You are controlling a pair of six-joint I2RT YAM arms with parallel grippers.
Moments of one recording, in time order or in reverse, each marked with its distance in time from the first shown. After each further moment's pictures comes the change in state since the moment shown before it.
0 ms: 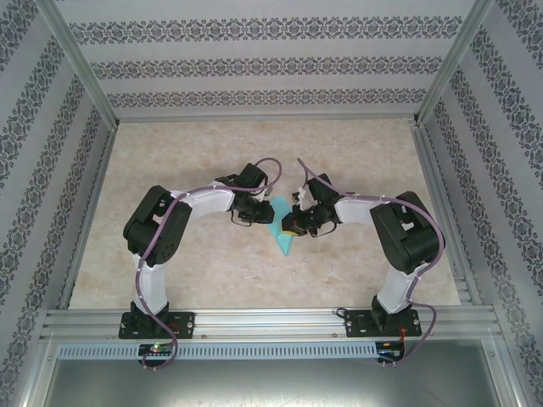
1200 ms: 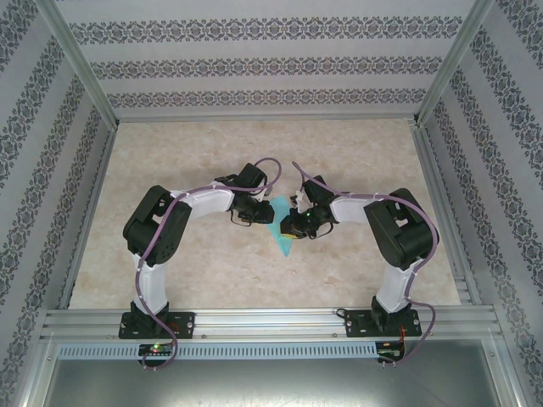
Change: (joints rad) left arm 0.006 0.000 -0.004 0.007 0.013 0.000; right arm 0.020 0.044 0.021 -0.038 0.055 -0.007
